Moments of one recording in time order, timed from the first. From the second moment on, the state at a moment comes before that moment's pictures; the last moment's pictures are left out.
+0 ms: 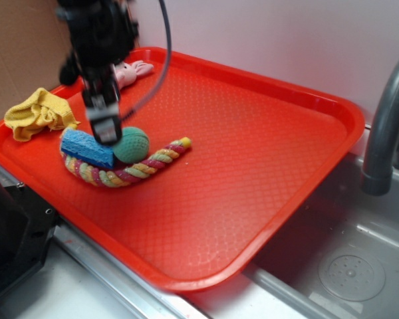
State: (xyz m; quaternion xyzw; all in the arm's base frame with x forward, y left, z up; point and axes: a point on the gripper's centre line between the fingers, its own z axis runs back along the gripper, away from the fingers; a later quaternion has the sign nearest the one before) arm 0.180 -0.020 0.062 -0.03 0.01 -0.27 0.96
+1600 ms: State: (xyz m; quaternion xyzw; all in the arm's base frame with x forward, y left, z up) arm 0.156 0.022 0.158 0.04 -0.02 0.08 1.00
